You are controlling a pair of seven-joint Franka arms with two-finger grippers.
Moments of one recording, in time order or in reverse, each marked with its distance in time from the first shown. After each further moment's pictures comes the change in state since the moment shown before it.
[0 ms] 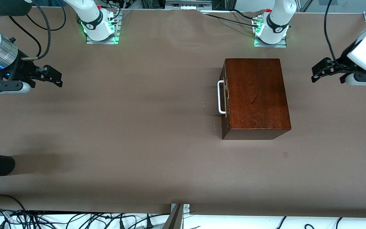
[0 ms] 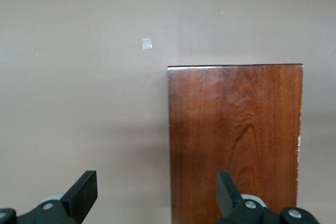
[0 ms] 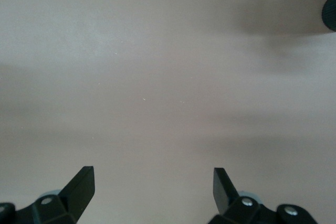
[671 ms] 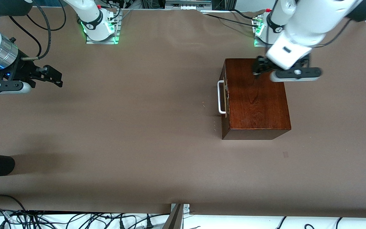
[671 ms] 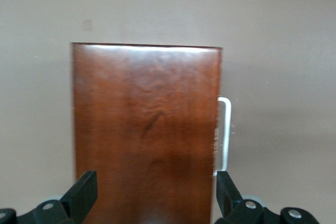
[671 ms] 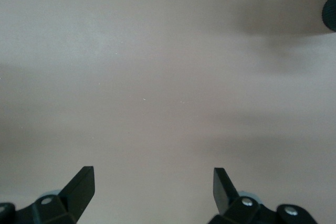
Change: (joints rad) left arm -0.287 0.089 -0.038 -0.001 0.000 0.070 -0.384; right arm 0.000 0.000 0.000 0.000 0.000 0.001 0.000
